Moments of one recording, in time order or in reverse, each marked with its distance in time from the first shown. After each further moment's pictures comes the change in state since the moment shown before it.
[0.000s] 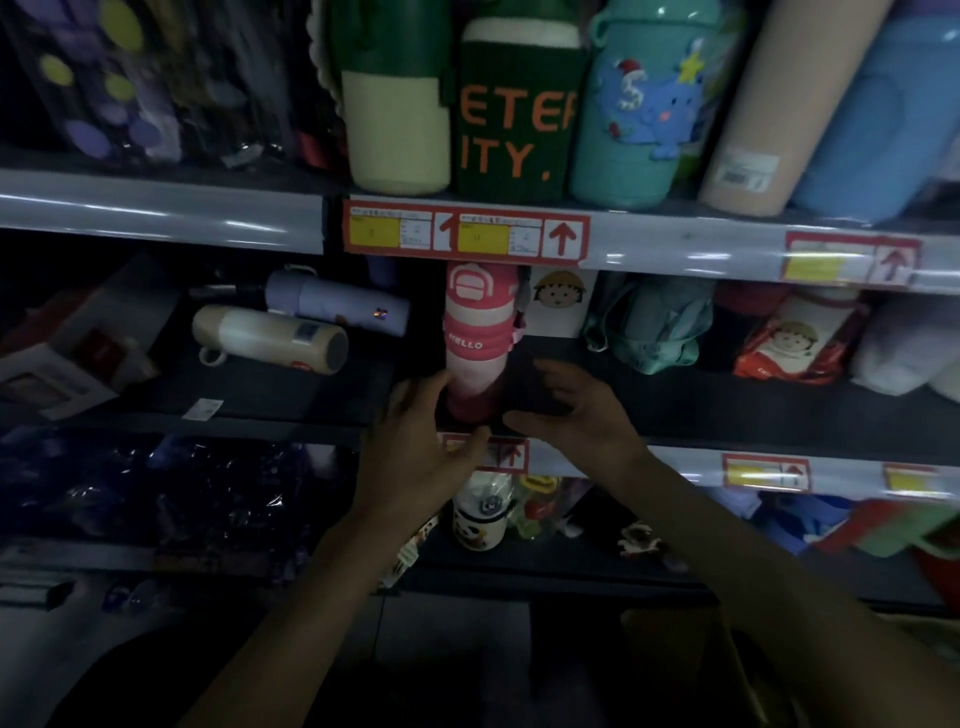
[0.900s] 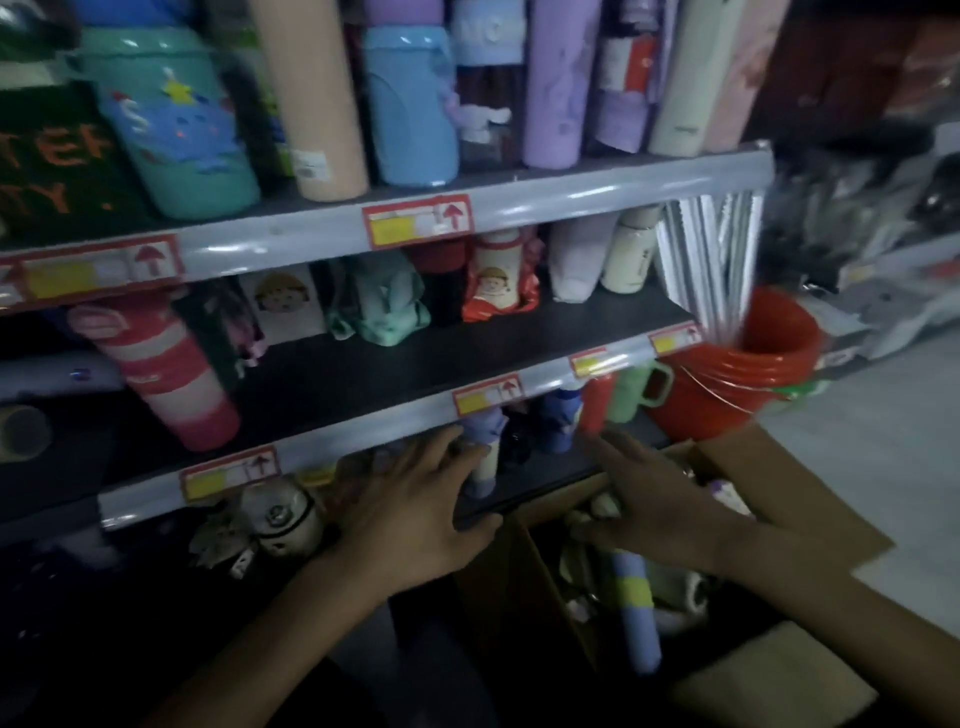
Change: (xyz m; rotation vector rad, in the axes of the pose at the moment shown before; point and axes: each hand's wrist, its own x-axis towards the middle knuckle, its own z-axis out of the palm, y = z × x) left_hand -0.101 0.164 0.140 0.412 -0.465 0.741; right_hand -0.252 0.106 -0.243 -0.851 -0.037 0.274
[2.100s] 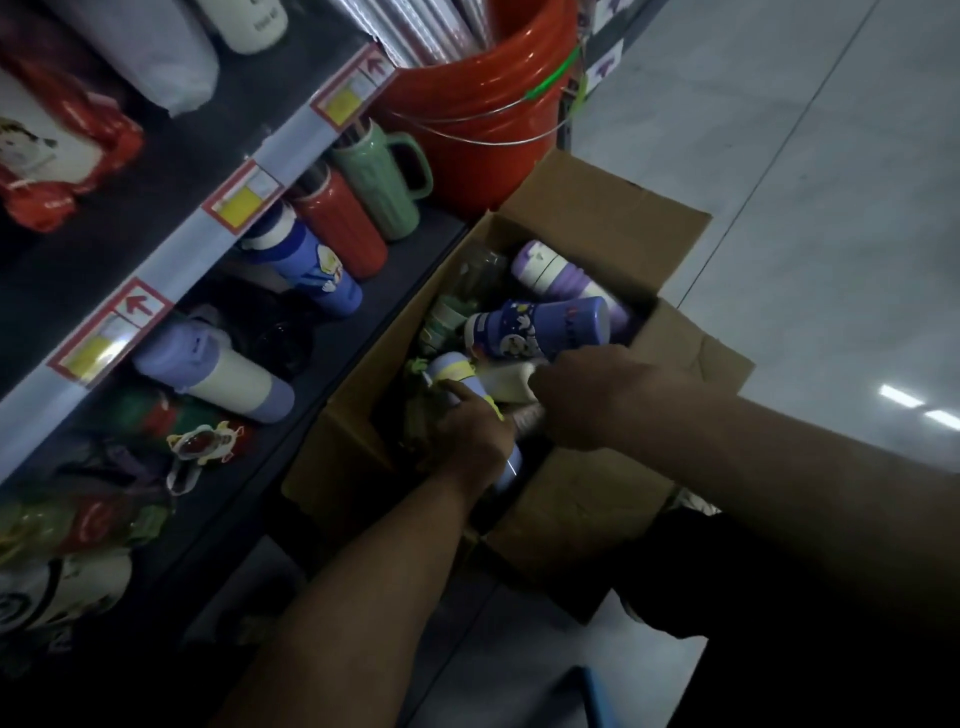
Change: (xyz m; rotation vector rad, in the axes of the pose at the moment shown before) left_hand 0.094 0.216 0.351 -0.001 -0.617 -0.384; right_hand -0.083 0.171 0.079 -0.100 -0.469 0.336
